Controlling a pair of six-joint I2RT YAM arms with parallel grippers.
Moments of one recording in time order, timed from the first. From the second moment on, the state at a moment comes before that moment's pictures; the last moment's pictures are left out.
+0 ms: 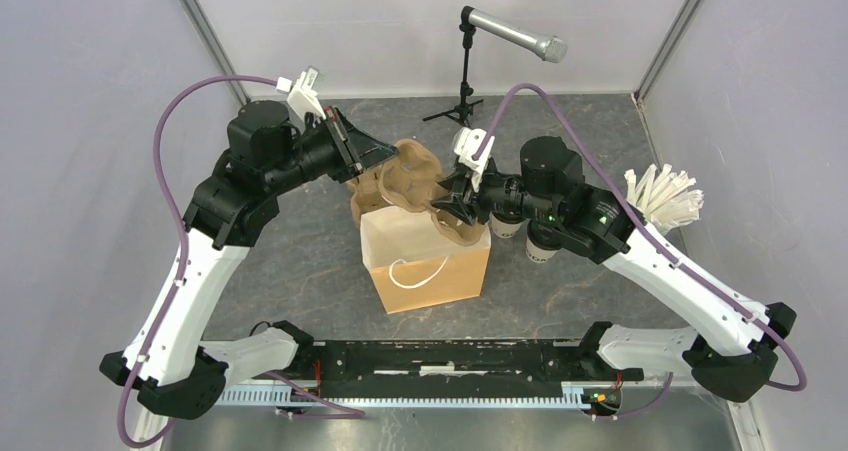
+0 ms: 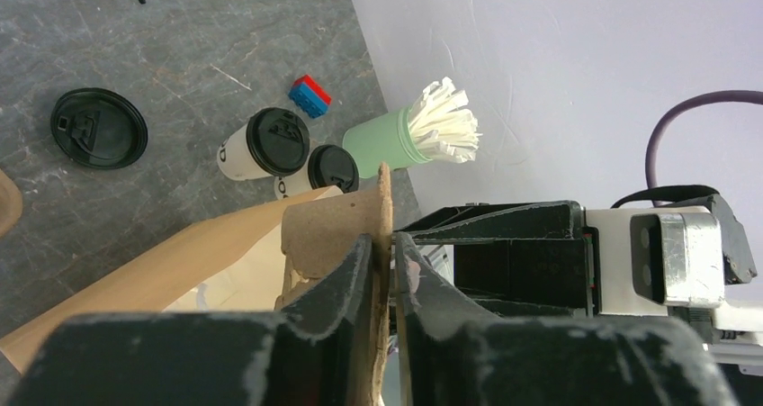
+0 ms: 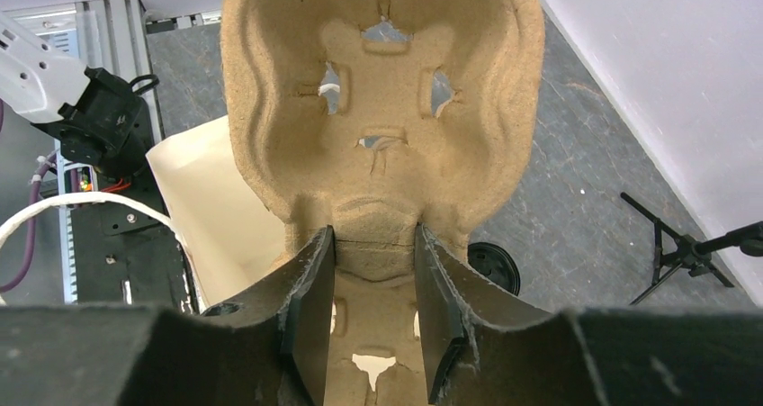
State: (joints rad) left arm -0.51 1.11 1.56 -0.71 0.31 -0.82; right arm 0.88 1.16 1.35 -0.43 -0.28 -0.21
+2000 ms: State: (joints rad) left arm -0.52 1.12 1.40 -0.83 0.26 -0.69; right arm 0.89 1.02 1.20 -0.23 -0.39 -0.26
